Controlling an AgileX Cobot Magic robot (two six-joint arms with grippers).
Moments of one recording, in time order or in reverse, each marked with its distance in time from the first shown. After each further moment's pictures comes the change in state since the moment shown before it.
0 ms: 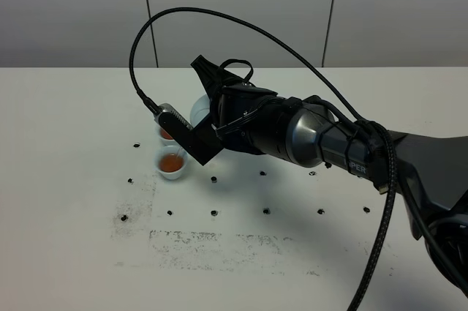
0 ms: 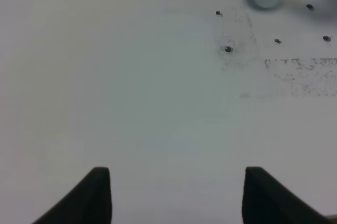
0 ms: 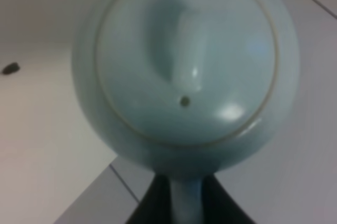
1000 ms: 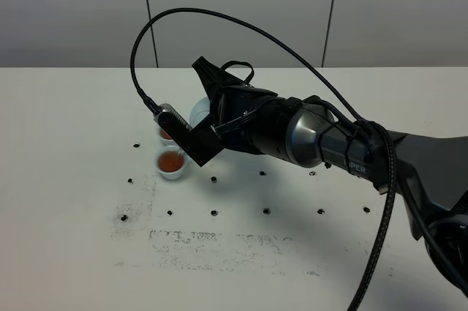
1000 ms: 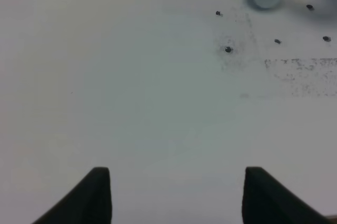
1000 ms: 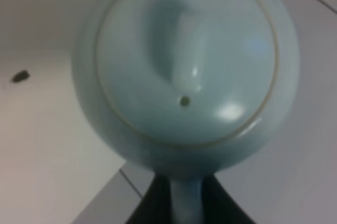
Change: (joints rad) left arm 0.000 0.000 0.000 0.000 0.000 0.000; right arm 0.000 0.000 0.000 0.049 0.006 0.001
